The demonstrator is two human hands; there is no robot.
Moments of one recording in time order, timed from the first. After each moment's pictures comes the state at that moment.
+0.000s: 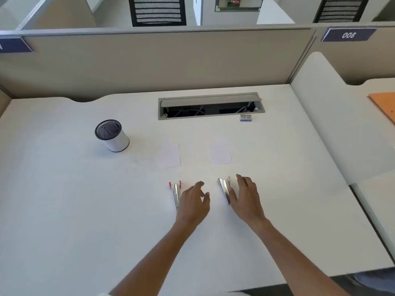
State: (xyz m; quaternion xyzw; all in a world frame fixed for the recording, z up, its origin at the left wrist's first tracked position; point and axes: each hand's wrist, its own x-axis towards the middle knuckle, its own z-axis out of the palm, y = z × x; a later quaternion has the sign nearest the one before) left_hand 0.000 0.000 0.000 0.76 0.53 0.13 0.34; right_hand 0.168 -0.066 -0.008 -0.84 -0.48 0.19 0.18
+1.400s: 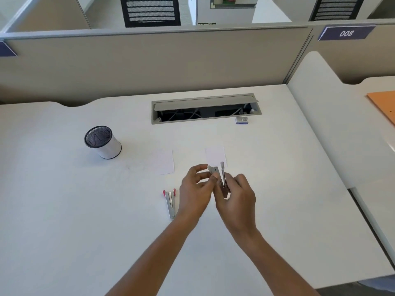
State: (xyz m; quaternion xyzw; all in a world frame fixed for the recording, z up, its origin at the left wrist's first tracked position) left_hand 0.036 0.019 0.091 0.45 0.52 0.31 0.66; right_hand 0.128 -0.049 0.076 -0.80 -0.46 0.07 0.38
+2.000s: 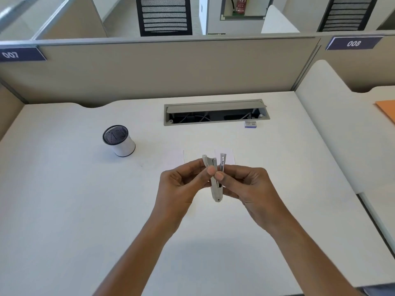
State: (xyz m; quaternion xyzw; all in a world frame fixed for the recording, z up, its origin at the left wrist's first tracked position) left_hand -0.036 0.005 0.181 0.47 0.38 0.37 0.70; right_hand 0.127 -0.054 0.180 -0.53 -0.35 0.54 0.55
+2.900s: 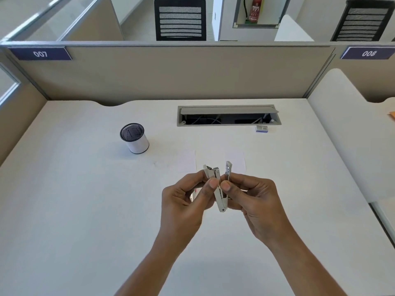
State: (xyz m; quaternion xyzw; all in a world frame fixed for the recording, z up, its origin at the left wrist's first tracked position) left_hand -0.064 -0.032 0.181 0.49 0.39 0.46 0.63; right_hand 0.084 -0.072 0.194 -0.52 -0.32 0.52 0.59
